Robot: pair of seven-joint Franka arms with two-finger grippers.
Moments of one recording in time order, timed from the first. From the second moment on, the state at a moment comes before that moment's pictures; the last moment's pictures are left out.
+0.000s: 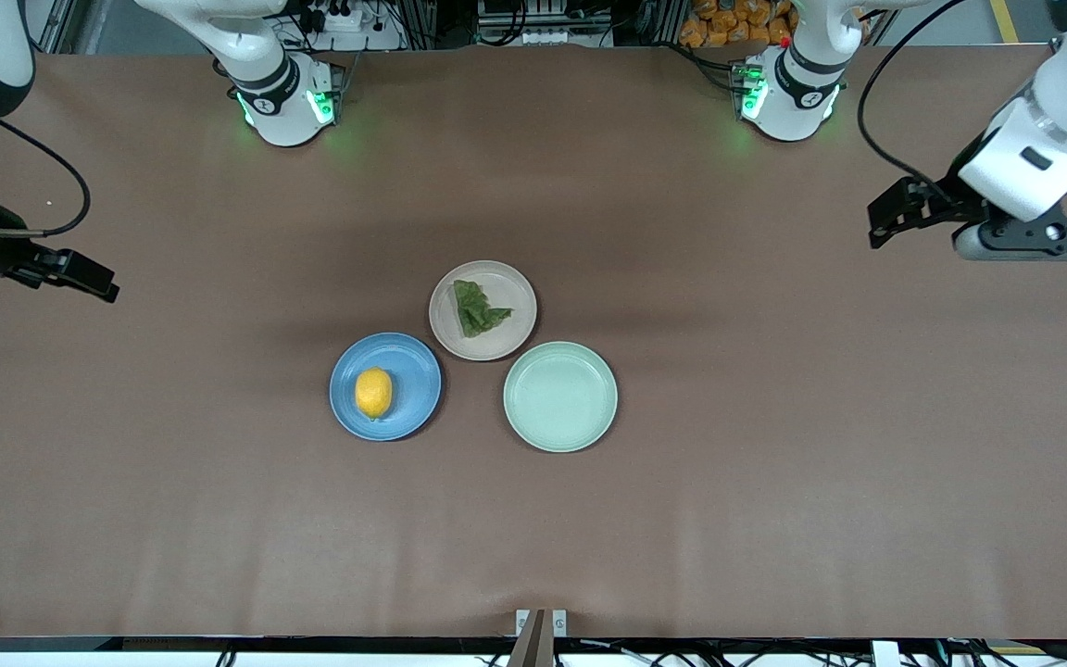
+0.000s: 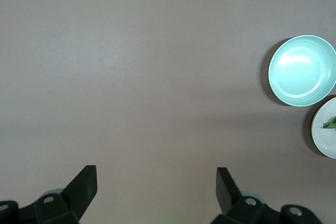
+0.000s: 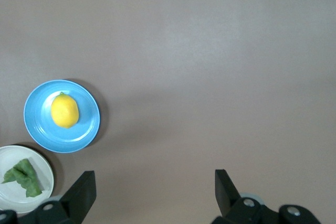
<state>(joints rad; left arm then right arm) -0.07 -0.01 -0.12 -1.57 -0.02 1.57 -0.17 -0.05 0.09 0.06 -1.55 -0.03 1.62 0.22</state>
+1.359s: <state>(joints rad) -0.06 0.00 -0.12 -1.46 -0.01 1.54 -0.08 -0.06 0.03 0.05 -1.47 -0.04 1.66 0.21</state>
